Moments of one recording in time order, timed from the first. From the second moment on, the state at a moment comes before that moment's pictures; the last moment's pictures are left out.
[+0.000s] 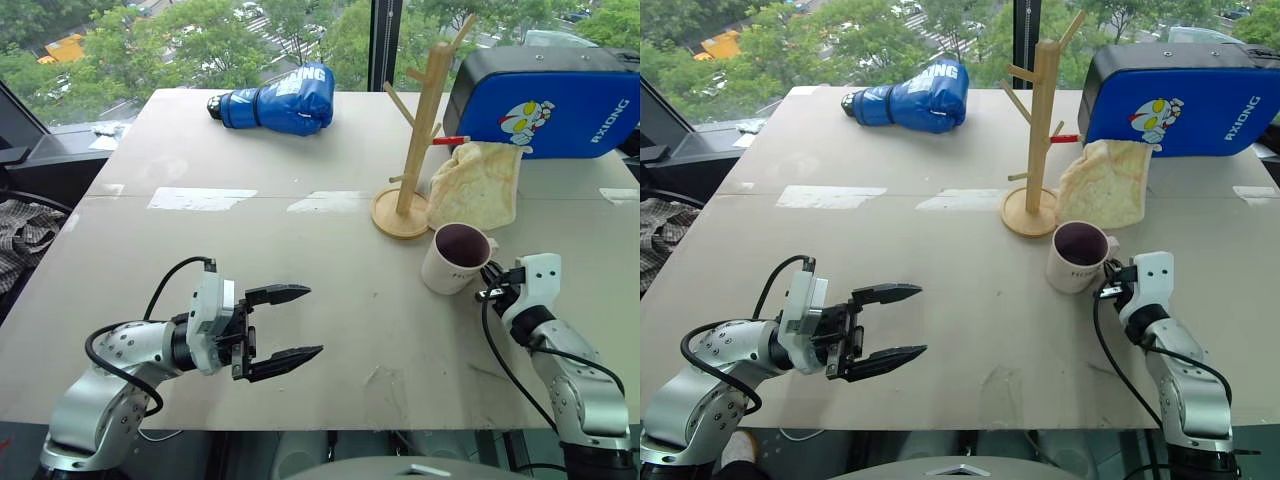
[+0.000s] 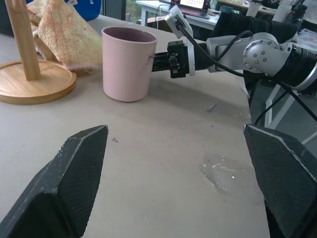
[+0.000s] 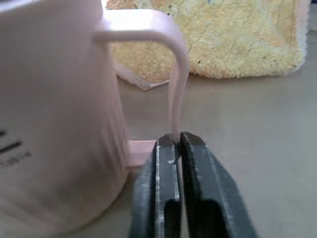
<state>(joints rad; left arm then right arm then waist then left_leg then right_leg) 0.19 0.72 0.18 -0.51 -0.71 0.31 -1.14 0.08 -0.27 -0.16 -0.35 0.28 0.41 0.30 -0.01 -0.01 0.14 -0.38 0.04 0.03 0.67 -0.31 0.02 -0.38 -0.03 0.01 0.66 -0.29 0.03</state>
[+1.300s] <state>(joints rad) 0.23 0.55 0.11 -1.01 -0.94 0.34 -0.58 -0.92 -0.67 0.06 0.42 0.29 0.36 1.04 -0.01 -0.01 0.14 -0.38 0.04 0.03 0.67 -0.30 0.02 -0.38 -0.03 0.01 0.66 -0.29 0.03</state>
